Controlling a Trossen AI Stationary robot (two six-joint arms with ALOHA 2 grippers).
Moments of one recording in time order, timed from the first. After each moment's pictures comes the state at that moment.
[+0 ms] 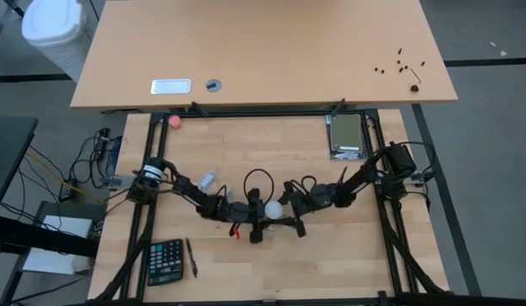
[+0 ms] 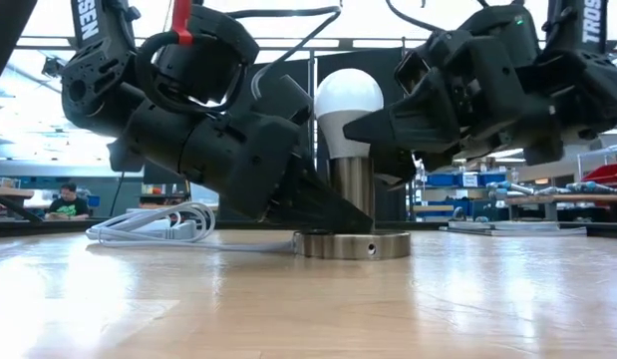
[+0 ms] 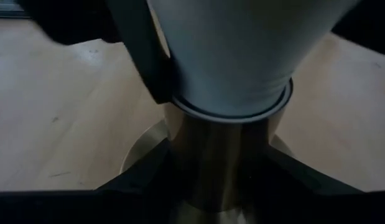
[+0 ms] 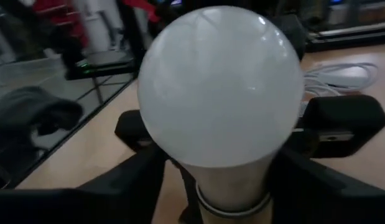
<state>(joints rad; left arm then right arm) -0.24 2.07 0.80 0.86 -0.30 -0.15 0.20 1.92 0.51 1.24 -0.03 0.18</state>
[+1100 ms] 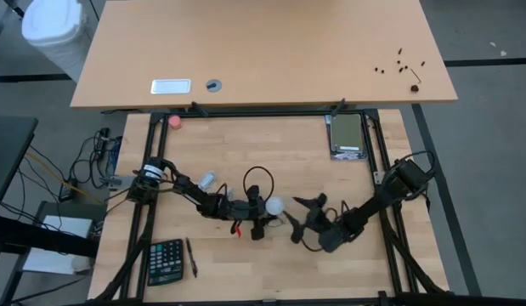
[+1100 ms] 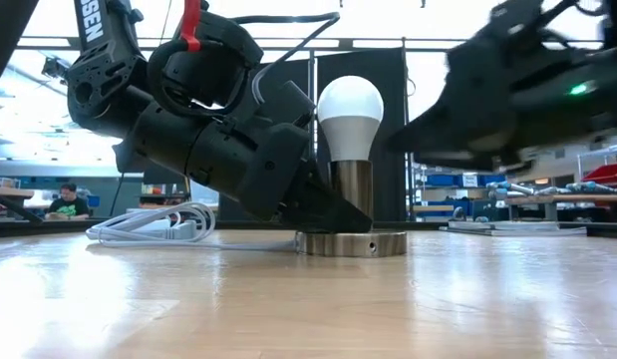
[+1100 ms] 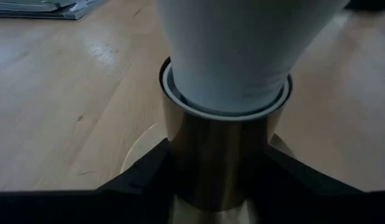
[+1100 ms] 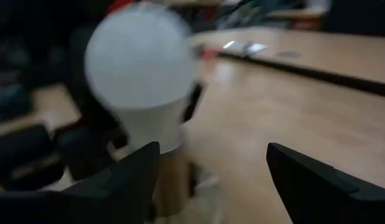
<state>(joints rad) -0.24 2.07 0.80 0.85 -0.32 -0.16 0.60 1.91 0.62 0.85 1.23 0.49</state>
